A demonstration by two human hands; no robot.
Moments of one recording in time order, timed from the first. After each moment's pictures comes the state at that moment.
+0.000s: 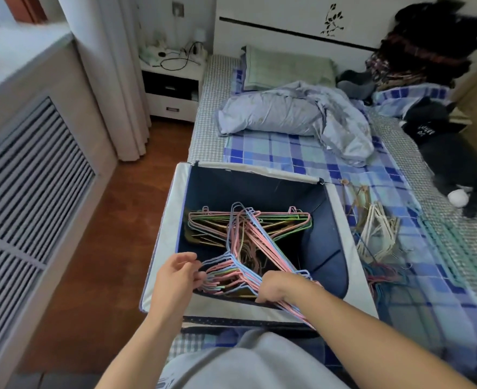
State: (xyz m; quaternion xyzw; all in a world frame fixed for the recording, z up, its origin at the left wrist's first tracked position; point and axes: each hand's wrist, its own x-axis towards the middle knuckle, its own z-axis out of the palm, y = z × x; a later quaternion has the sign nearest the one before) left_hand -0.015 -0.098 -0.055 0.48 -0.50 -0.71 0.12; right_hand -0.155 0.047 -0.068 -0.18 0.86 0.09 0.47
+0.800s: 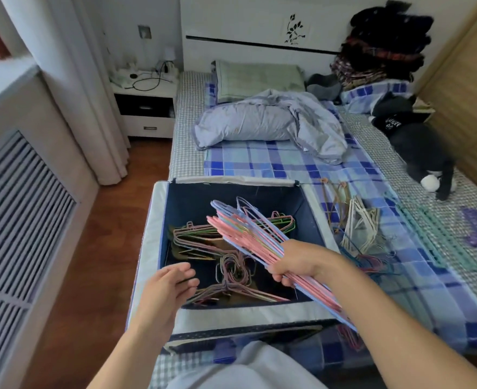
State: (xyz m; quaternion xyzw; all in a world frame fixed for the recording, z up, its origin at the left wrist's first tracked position) left_hand -0.026 -0.104 -0.045 0.46 -0.42 -0.78 0.07; right_hand -0.204 0.103 0.004 -0.11 0.82 -0.29 0.48
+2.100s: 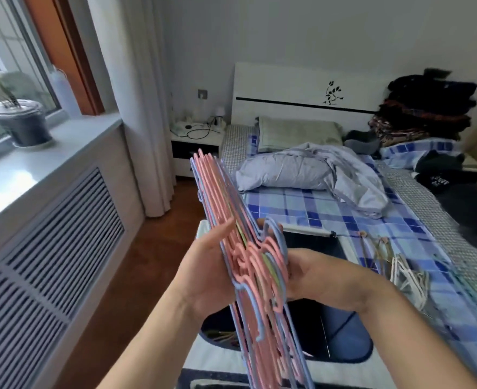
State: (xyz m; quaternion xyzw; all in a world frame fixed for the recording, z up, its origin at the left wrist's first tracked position) left_hand -0.050 -0.117 0.108 0.06 -0.31 -0.95 -0.04; right_hand -0.161 0.054 0.134 -0.37 0.66 -0.43 0.49
